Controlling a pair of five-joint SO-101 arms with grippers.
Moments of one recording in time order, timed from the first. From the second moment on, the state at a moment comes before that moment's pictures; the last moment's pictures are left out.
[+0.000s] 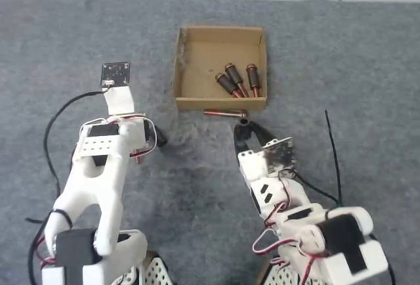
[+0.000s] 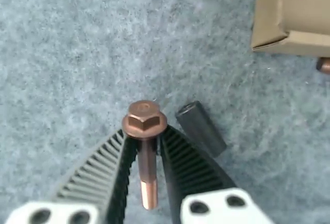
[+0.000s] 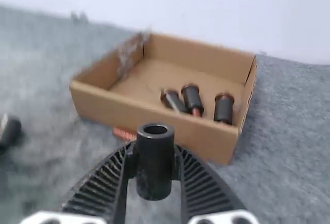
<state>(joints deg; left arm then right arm) -10.4 -15.6 52.4 41.3 6.5 -24.3 -7.9 94.6 -63.3 3.8</state>
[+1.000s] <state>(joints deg) -7.8 -15.6 46.5 37.1 10.5 -28.0 21.4 90.8 -98.9 5.8</state>
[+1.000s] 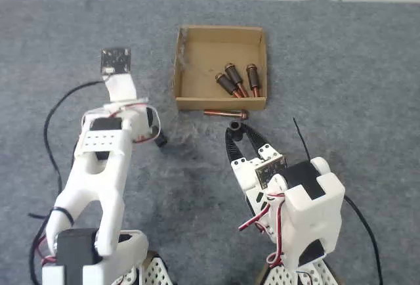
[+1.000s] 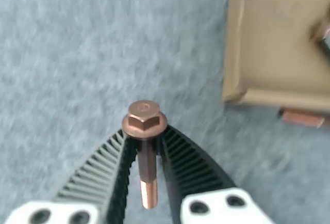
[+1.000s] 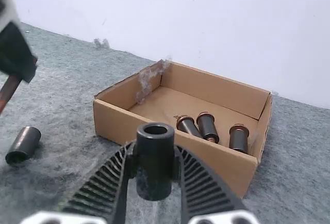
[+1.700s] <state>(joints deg) 12.9 -34.2 39.7 37.1 14.1 -28.0 21.4 90.8 -98.9 5.8</state>
